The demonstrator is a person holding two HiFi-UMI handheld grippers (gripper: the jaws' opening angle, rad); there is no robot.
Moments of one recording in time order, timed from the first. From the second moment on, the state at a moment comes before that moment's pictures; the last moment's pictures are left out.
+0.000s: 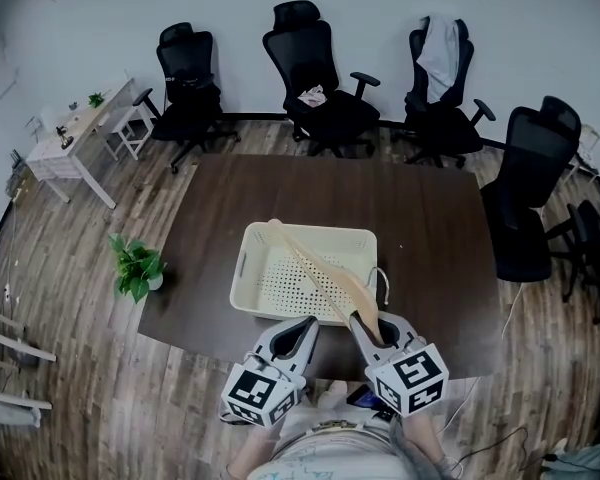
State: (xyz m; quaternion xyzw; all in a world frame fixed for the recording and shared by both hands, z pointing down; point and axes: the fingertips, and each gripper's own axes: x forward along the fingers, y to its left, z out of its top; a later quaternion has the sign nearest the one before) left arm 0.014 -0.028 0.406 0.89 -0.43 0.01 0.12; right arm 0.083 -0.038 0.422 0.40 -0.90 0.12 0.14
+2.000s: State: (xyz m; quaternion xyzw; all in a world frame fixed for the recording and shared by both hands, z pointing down) left arm -0.094 -0.146 0.426 0.94 -0.31 0.03 0.12; right arm -0.016 -0.103 0.457 0.52 -0.82 0.15 0.18
